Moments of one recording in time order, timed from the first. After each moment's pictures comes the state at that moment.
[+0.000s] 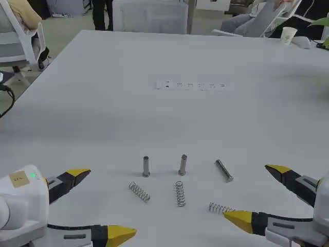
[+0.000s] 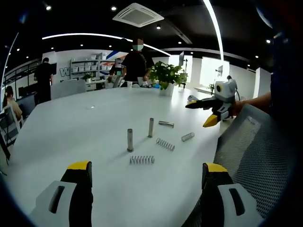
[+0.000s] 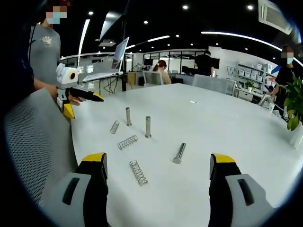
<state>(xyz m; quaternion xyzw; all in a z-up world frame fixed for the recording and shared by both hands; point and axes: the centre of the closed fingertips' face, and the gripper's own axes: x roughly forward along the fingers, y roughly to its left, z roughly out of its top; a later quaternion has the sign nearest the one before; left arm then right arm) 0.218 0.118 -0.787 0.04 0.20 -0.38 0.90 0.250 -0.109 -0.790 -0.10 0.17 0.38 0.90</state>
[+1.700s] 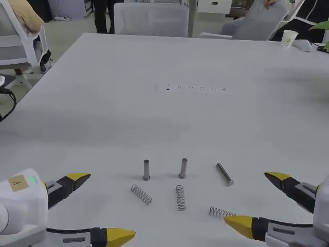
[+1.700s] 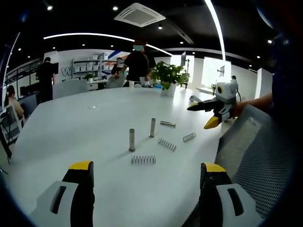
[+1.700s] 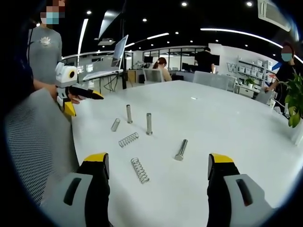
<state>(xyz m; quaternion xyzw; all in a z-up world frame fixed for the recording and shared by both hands) 0.219 0.122 -0.783 0.04 0.19 -0.37 0.91 0.250 -0.107 -0.794 -0.10 0.19 0.38 0.90</state>
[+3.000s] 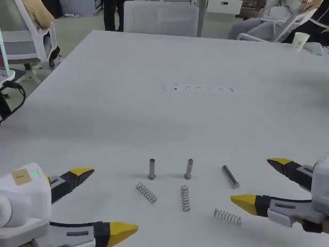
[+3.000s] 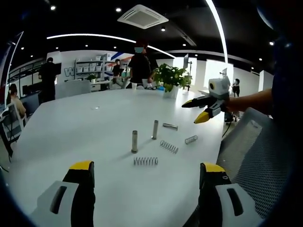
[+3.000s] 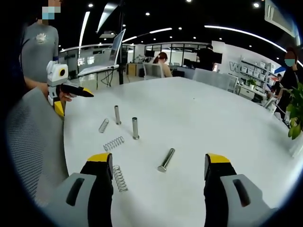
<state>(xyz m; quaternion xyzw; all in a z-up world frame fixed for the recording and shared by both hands) 0.221 0.126 -0.781 0.03 0.19 -0.36 0.91 0.294 -0.110 -0.784 -0.13 0.20 0.38 0.89</state>
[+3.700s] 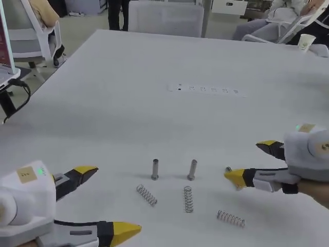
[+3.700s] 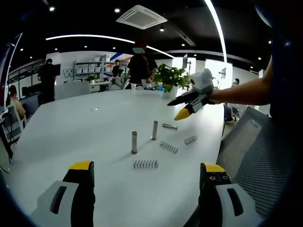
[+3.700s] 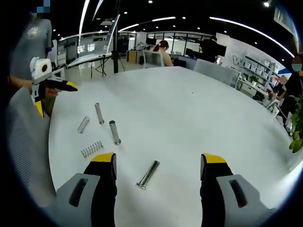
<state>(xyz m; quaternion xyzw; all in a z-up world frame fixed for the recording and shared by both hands) 0.221 0.124 -0.780 0.04 0.18 -0.36 0.91 0.348 -0.096 -0.795 -0.17 0.25 0.38 0.88</state>
